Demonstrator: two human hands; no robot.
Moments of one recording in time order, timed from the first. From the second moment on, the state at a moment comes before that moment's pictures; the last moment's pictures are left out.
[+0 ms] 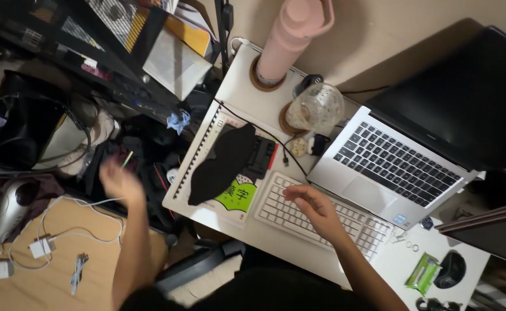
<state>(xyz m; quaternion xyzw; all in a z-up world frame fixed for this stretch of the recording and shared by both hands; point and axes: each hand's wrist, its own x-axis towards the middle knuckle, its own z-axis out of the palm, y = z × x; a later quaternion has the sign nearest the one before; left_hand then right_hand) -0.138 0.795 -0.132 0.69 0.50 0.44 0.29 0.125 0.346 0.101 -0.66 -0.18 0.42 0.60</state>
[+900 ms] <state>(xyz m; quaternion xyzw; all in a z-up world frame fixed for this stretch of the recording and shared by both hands) -0.357 0.386 -0.124 0.78 0.54 -0.29 0.13 0.122 0.199 0.094 -0.61 -0.29 0.46 0.58</state>
